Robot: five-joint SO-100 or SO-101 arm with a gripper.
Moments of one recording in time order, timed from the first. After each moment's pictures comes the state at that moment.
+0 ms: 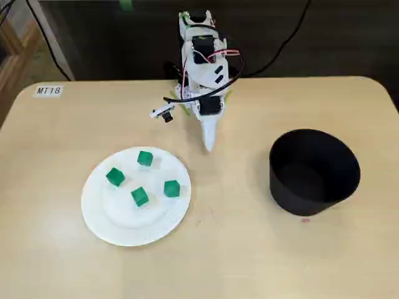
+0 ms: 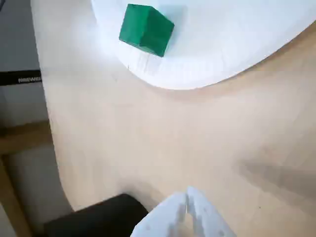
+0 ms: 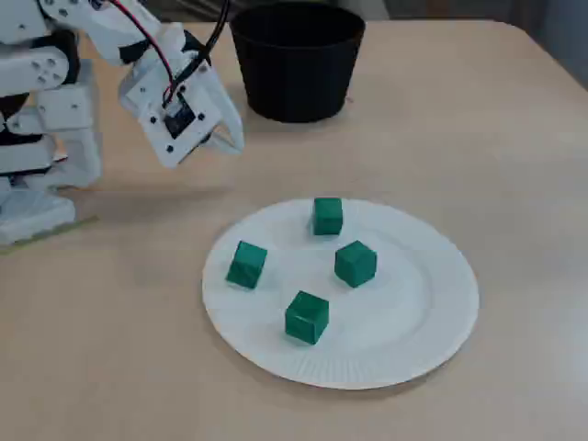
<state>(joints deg) -4.5 186.0 171.4 61.1 -9.1</state>
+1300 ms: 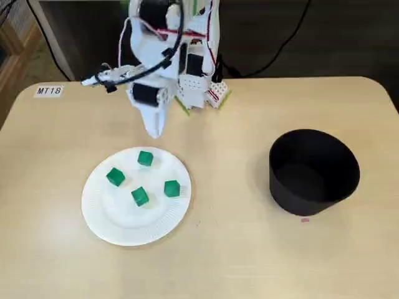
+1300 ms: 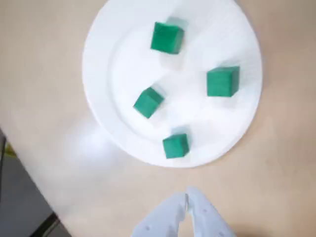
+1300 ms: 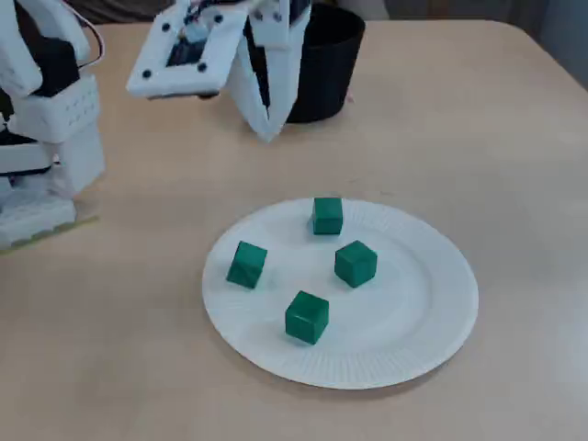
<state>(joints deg) 25.8 105.1 91.9 88.2 -4.1</state>
